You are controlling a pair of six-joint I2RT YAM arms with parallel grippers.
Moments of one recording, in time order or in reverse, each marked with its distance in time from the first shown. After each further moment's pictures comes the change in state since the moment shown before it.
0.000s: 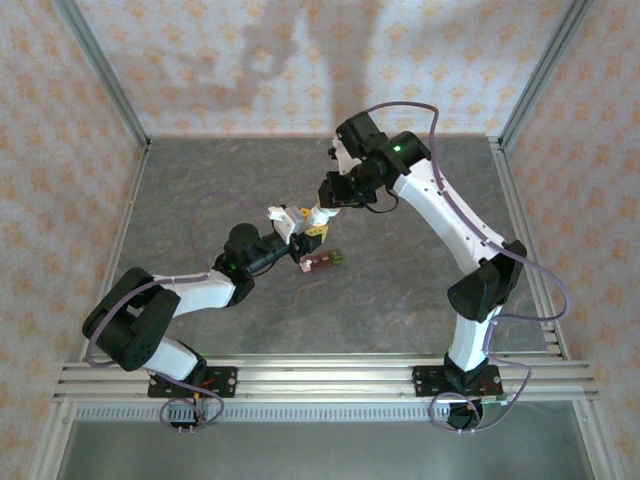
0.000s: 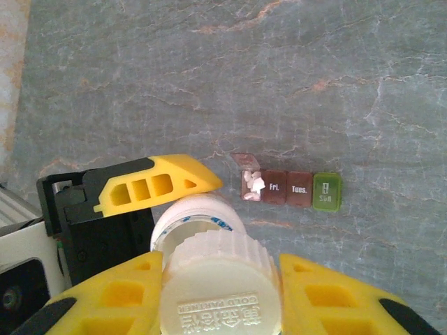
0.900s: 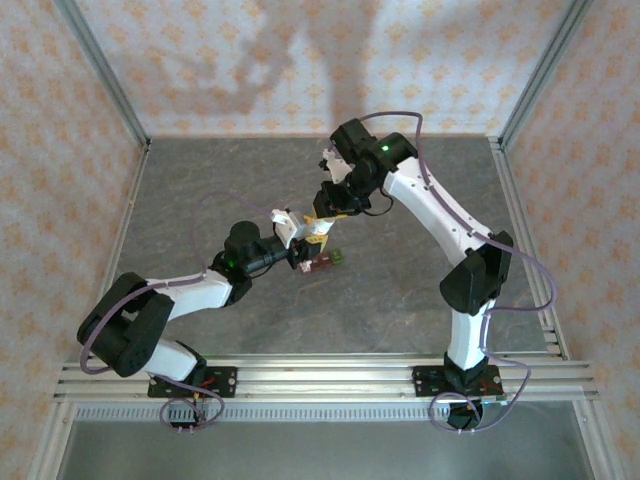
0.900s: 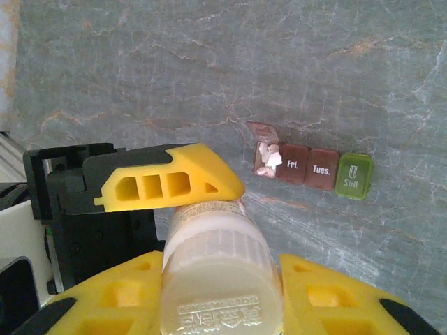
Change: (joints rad) left arm 0.011 -0.043 0.006 -0.161 0.096 0.045; right arm -0.008 0.068 -0.024 -0.027 -0.121 -0.093
